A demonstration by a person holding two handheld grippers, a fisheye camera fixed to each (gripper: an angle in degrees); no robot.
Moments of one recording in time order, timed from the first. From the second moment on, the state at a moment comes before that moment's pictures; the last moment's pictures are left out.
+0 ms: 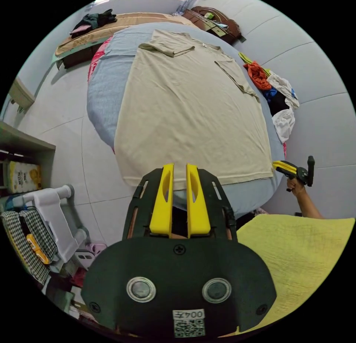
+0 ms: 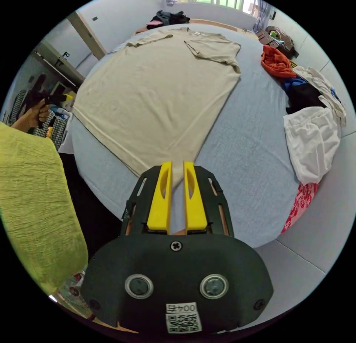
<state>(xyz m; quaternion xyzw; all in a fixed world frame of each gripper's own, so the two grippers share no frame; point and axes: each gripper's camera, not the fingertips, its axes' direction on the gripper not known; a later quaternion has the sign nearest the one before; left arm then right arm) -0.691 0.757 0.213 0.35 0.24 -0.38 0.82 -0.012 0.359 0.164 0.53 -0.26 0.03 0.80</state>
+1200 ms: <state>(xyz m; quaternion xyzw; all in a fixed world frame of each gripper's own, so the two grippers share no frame) -0.868 0.893 0.458 0.52 0.44 -0.29 0.67 -0.022 0.364 0.271 0.35 -0.49 0.18 0.78</state>
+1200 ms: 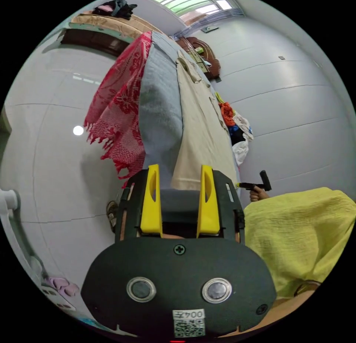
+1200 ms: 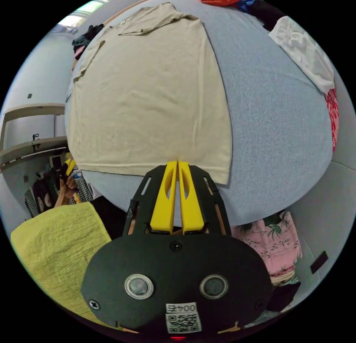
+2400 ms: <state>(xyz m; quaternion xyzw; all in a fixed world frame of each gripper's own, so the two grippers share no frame) -0.945 0.908 0.468 0.51 0.56 -0.21 0.62 0.020 0.486 0.446 0.39 -0.62 0.23 0.64</state>
